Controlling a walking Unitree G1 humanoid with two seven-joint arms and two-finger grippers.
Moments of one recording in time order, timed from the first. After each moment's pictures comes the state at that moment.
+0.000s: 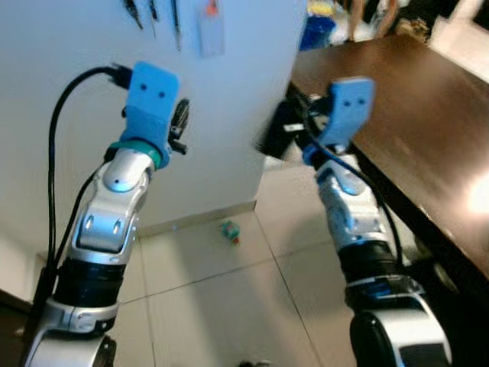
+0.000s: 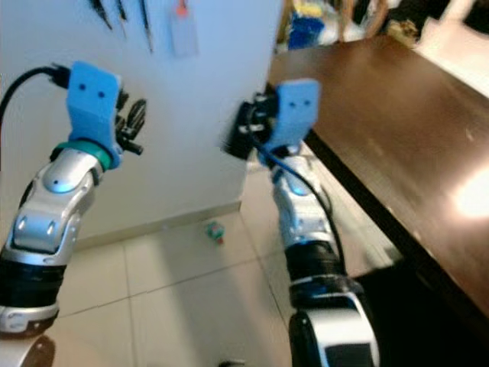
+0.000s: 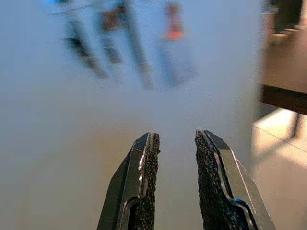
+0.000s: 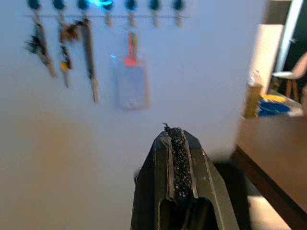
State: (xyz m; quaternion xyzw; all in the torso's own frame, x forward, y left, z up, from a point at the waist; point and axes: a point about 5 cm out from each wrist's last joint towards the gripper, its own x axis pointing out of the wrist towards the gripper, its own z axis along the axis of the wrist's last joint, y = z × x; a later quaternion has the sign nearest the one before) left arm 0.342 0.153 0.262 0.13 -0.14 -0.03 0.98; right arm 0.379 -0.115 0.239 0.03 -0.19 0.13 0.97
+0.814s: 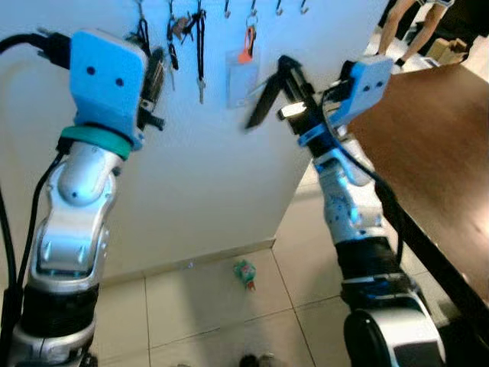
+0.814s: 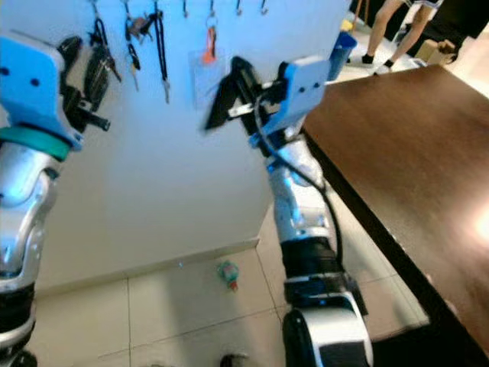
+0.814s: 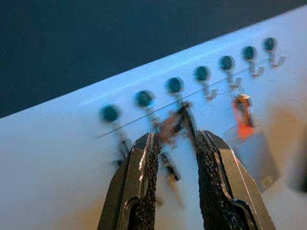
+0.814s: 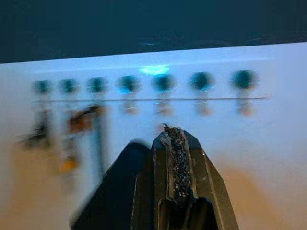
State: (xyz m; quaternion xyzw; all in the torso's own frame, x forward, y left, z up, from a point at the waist) left arm 0.288 0.147 0.302 0.17 -0.29 -0.06 0.94; right arm 0.363 -0.115 0.277 0.06 -0.31 0.23 0.92
